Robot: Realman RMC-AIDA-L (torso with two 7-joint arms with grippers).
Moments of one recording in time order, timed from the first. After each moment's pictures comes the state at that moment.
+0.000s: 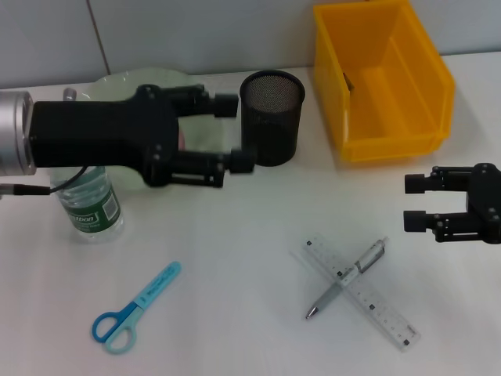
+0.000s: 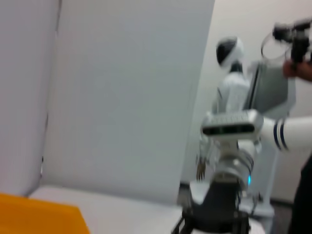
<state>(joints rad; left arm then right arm) -0.60 -2.06 0.97 0.99 1.71 1.74 -1.66 0.42 1.90 -0.66 -0.67 -1.93 -1.83 1.44</state>
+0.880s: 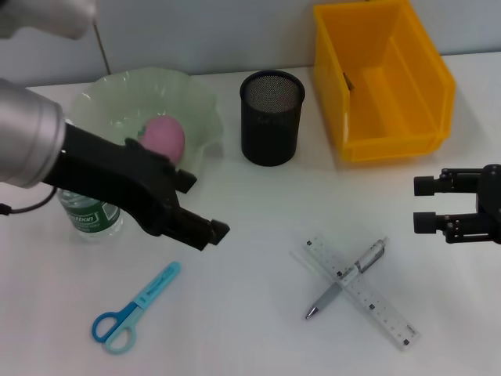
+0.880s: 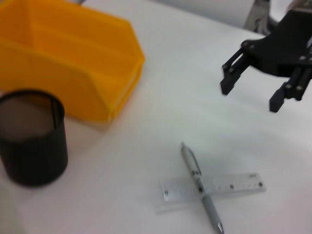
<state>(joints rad) -0.58 -2.07 1.30 1.70 2.23 1.82 -2.51 0.42 1.89 -0.67 -0.68 -1.93 -1.84 1.46</state>
